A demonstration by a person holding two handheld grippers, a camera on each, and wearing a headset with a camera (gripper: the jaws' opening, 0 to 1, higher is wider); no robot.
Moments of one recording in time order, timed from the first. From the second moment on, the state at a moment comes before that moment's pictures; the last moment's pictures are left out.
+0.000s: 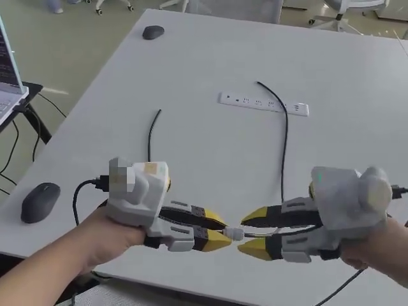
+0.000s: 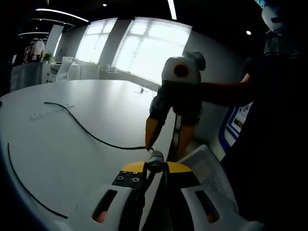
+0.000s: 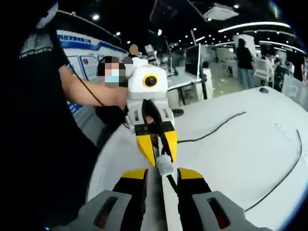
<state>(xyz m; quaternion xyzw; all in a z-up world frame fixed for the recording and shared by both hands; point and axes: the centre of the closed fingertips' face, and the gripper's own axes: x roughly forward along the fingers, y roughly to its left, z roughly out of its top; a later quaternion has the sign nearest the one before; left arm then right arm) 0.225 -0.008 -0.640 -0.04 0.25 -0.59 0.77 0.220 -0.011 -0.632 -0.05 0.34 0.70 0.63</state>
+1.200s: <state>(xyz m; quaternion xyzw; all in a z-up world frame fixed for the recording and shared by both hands) 0.226 -0.012 -0.638 -0.03 0.24 -0.59 0.77 0.212 -0.003 -0.633 0.08 0.41 0.74 0.53</state>
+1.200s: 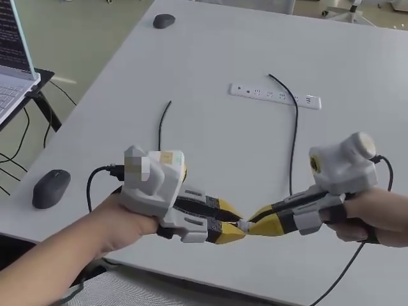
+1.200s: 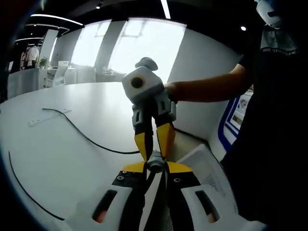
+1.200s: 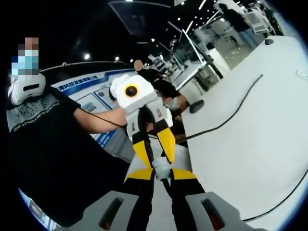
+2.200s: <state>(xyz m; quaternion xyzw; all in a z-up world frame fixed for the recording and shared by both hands) 0.226 -0.003 -0.637 -0.06 0.27 -0.57 0.77 0.215 0.004 -0.641 -0.32 0.17 0.70 0.61</state>
